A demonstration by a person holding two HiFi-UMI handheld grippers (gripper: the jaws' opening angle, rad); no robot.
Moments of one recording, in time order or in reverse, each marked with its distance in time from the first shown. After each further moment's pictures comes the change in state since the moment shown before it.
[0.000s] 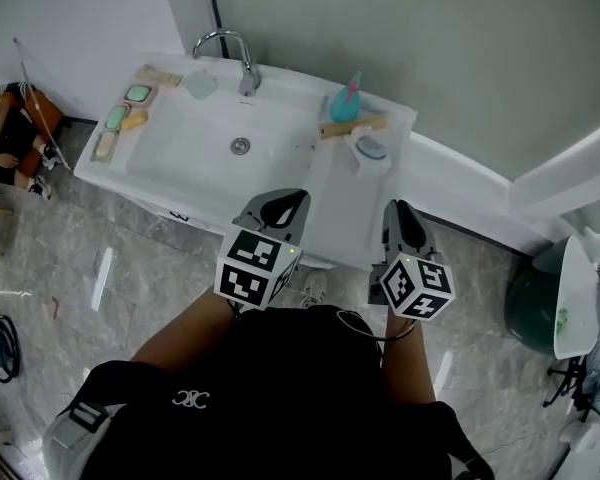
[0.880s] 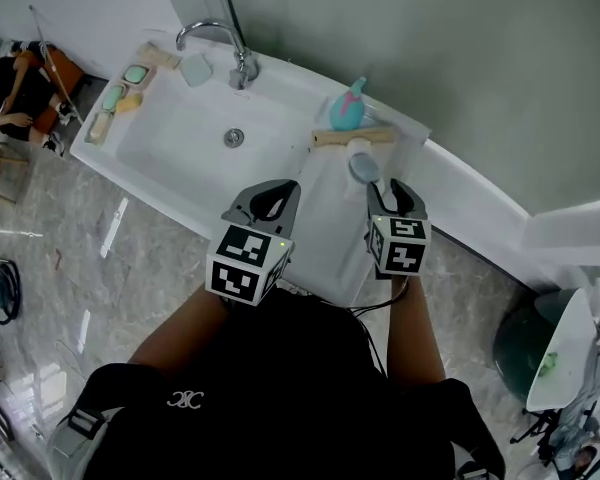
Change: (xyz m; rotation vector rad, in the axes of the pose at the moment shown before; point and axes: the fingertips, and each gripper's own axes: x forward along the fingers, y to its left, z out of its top) left arm 0.107 0.027 0.018 -0.090 0.086 0.202; right arm 0.167 -0.082 -0.044 -0.296 0.382 0.166
